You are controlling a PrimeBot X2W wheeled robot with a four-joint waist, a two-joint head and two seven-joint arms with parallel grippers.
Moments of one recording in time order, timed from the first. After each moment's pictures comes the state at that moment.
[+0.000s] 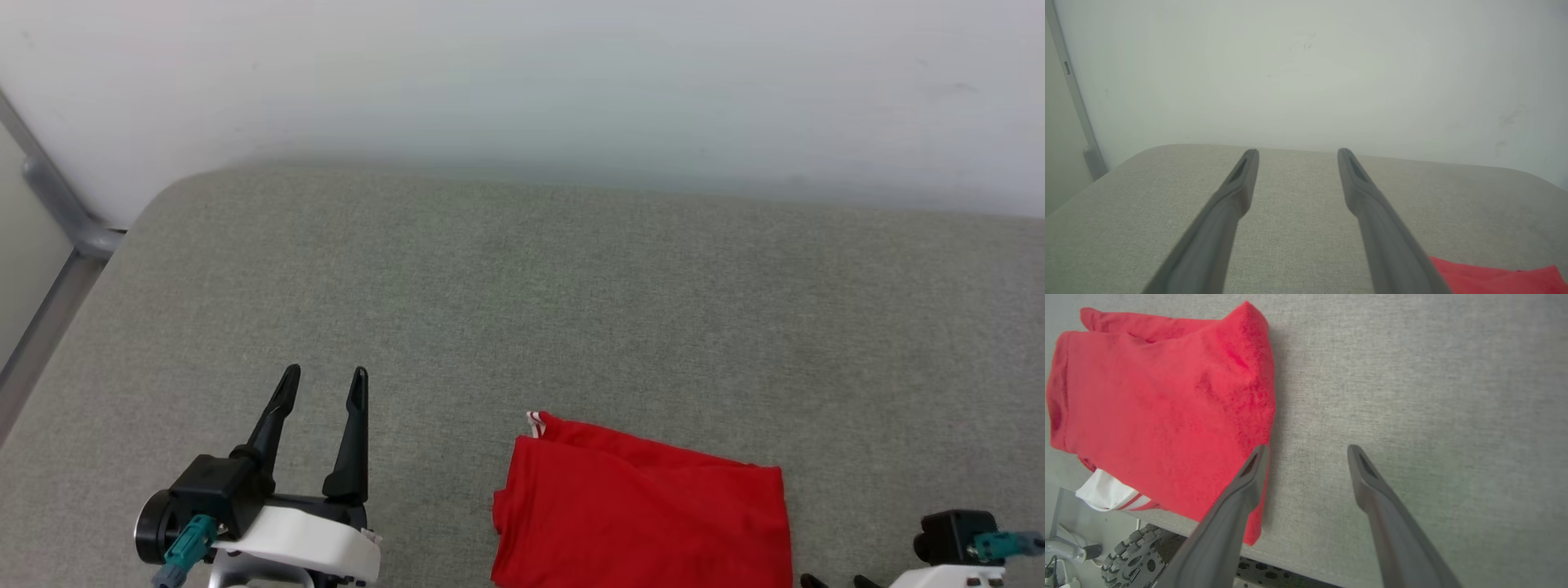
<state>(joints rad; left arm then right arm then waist) -0.02 0.32 -0.31 -0.04 -0.45 0.15 -0.26 0.23 -0.11 -0.10 -0.09 0.38 0.13 0.64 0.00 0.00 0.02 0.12</state>
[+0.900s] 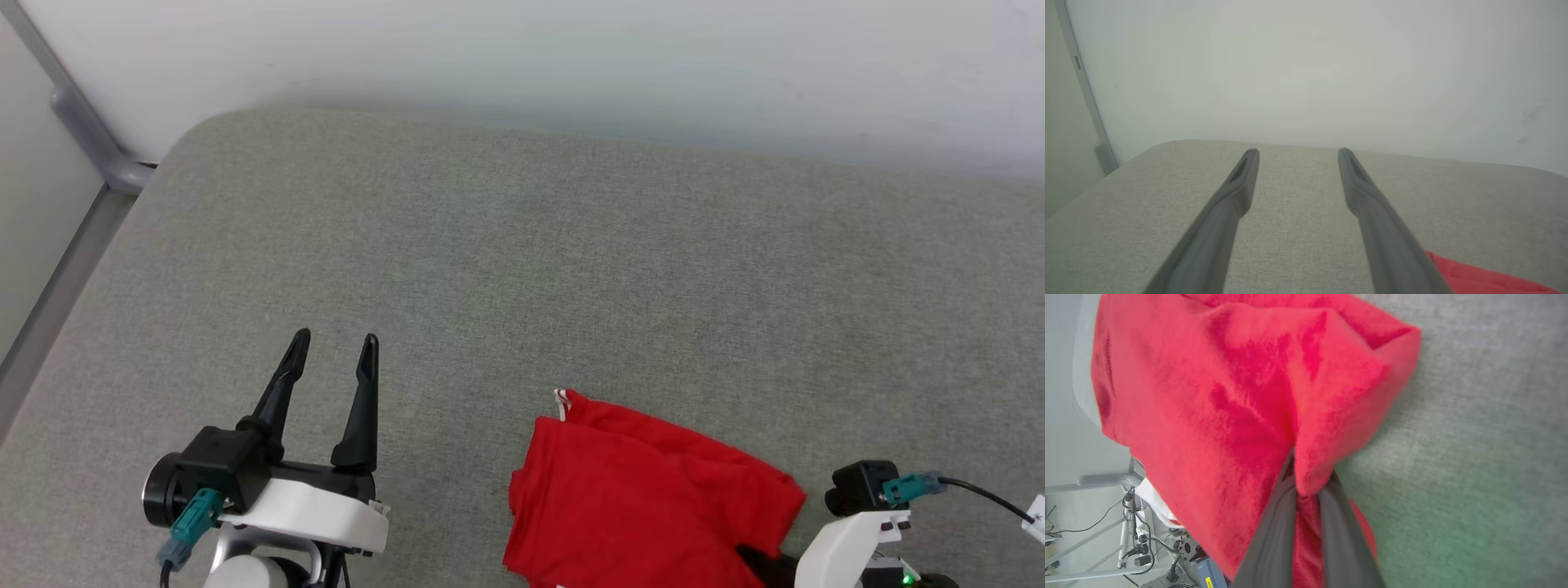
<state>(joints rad) -0.08 0.24 -0.24 -0.01 -0.37 0.05 -0.26 0.04 -0.13 0.09 0.10 0.57 0.13 0.68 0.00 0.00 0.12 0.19</state>
